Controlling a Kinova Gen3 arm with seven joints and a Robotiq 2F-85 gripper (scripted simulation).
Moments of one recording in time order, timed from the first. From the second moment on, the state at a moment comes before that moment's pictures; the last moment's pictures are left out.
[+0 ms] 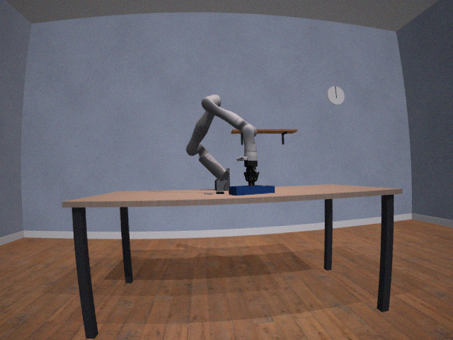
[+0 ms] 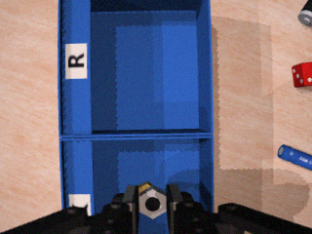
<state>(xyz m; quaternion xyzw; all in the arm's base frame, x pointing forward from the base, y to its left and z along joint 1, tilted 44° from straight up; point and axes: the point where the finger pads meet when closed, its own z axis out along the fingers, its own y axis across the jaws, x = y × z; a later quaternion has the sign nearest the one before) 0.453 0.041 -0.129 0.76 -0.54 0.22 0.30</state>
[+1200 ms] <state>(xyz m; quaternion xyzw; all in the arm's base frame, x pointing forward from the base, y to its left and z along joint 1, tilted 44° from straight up) 0.452 0.055 -0.114 0.75 -0.54 0.22 0.31</state>
